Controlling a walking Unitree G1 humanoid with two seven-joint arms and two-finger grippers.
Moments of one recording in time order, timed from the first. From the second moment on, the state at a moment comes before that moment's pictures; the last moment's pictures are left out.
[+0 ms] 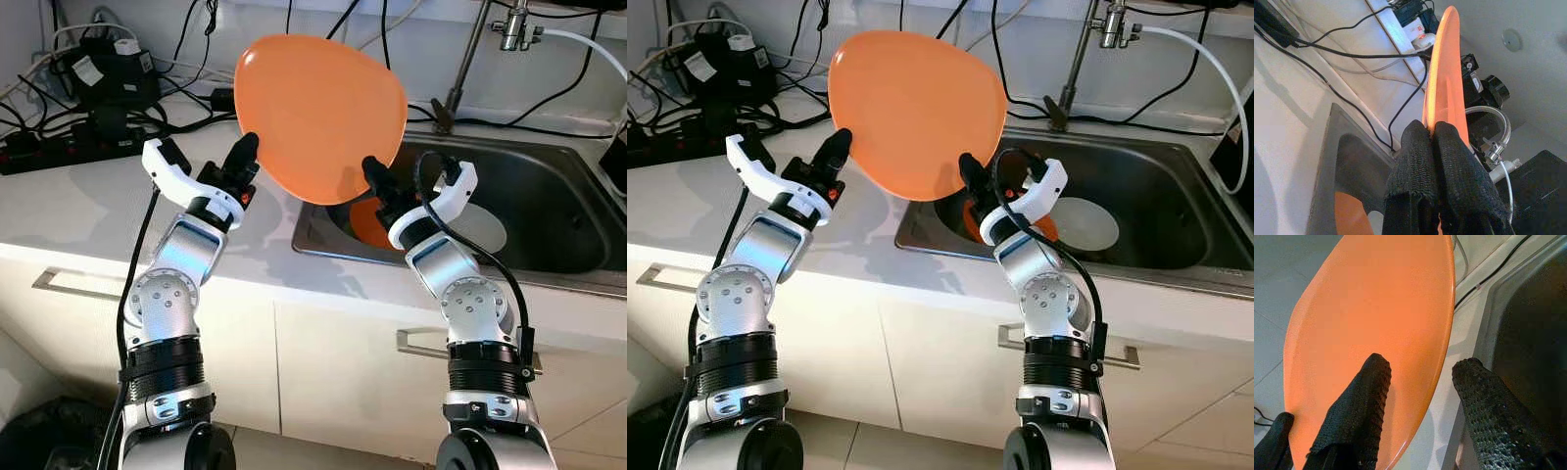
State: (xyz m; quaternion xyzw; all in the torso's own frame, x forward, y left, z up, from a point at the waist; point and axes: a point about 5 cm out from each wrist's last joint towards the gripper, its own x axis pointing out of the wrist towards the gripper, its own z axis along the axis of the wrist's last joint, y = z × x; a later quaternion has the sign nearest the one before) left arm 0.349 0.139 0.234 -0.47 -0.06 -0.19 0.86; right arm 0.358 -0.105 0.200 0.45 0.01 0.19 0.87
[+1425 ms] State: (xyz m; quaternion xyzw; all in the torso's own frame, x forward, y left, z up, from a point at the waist) left arm 0.348 0.127 0.219 -0.43 -0.01 -0.20 0.88; right arm 0.359 -0.115 0.209 0.50 -0.02 0.18 0.85
